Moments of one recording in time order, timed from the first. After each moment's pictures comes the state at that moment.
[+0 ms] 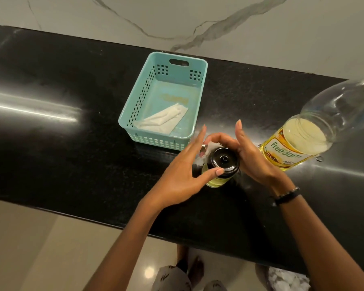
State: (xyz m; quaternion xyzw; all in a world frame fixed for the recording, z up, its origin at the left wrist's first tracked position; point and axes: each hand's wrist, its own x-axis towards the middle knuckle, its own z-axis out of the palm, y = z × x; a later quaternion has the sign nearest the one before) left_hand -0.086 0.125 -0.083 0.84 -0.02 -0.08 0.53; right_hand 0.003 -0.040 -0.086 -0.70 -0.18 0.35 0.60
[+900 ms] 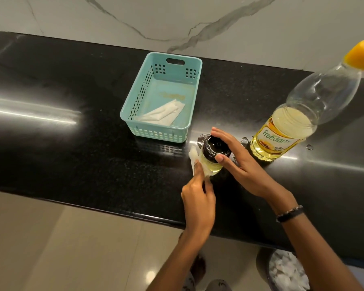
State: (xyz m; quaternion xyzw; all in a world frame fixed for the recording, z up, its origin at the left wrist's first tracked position) left_hand -0.141 0.043 -0.140 0.83 0.20 0.17 0.50; right_hand -0.045 -0.065 -0.103 -0.83 -0.28 0.15 0.46
